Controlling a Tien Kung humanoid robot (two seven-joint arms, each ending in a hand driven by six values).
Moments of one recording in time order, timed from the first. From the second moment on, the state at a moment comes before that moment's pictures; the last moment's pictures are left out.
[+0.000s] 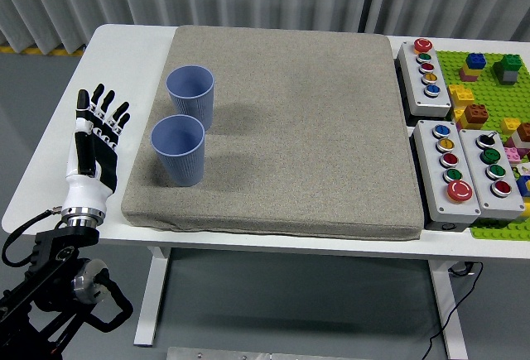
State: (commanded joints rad) left arm -0.03 0.23 -1.12 -1.52 0.68 0.36 -0.44; right arm 0.11 -0.06 1.94 0.26 -1.88 -0.08 -0.39
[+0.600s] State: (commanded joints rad) left arm -0.03 0.23 -1.12 -1.52 0.68 0.35 -0.44; right arm 0.10 -0.06 1.93 0.26 -1.86 -0.09 -0.39
